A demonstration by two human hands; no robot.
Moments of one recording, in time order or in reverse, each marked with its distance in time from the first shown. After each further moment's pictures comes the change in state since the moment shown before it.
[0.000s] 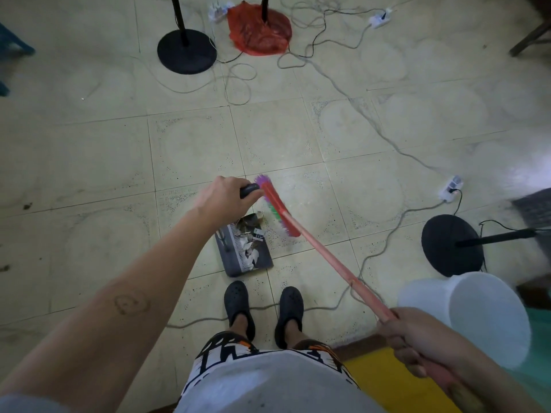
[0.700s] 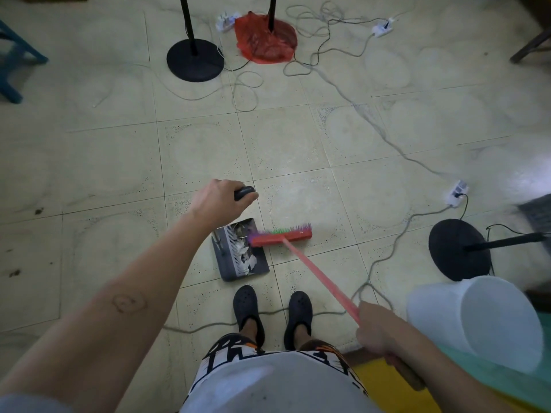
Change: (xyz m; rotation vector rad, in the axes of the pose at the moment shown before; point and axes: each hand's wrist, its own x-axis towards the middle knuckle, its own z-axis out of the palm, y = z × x) left_hand -0.008 -0.051 -0.020 0.008 -0.002 -0.023; right_hand 0.059 -0.012 0.071 -1.026 0.174 -0.061
